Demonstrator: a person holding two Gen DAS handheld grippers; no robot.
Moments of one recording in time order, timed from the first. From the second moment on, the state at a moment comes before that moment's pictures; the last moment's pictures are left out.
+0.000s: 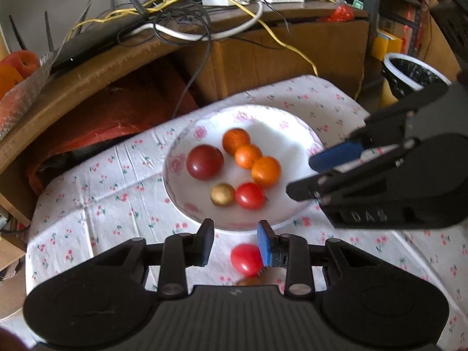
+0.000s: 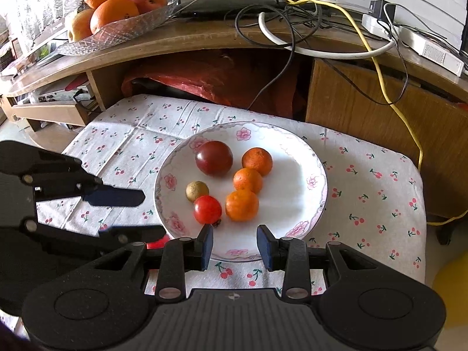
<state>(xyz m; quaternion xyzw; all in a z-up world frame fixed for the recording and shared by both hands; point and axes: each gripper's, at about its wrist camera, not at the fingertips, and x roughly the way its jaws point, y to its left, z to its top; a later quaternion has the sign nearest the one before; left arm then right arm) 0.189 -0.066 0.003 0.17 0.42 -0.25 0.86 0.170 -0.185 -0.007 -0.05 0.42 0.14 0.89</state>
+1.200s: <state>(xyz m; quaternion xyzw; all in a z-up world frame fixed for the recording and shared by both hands) 0.163 -0.056 -0.027 0.20 0.46 -0.26 0.82 0.156 -0.161 -0.014 -0.06 0.45 0.19 0.87</state>
